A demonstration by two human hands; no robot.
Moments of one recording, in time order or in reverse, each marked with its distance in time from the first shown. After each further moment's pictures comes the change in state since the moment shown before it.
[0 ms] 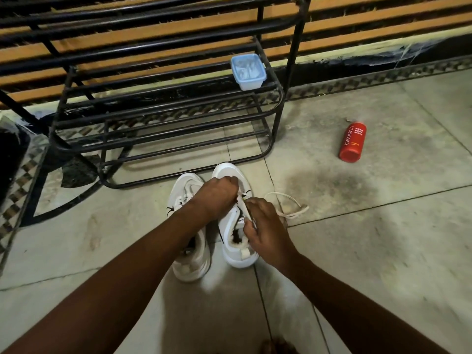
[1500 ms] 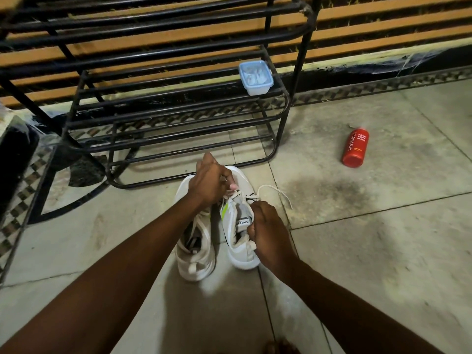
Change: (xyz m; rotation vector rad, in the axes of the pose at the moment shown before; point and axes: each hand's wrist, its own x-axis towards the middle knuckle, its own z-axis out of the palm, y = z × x) left_hand -0.008 -0.025 -0.024 -0.620 0.164 -0.311; right_hand 0.003 -0.022 0.005 -0.285 -0.033 0.148
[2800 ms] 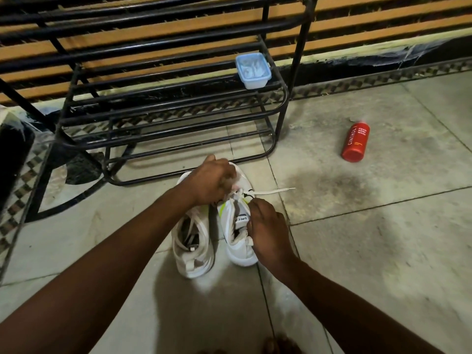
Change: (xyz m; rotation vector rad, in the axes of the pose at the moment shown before) left_hand 0.001 -0.001 -0.020 0.256 -0.179 0.378; right_hand 0.000 0.005 0.015 -0.143 0.072 -0.016
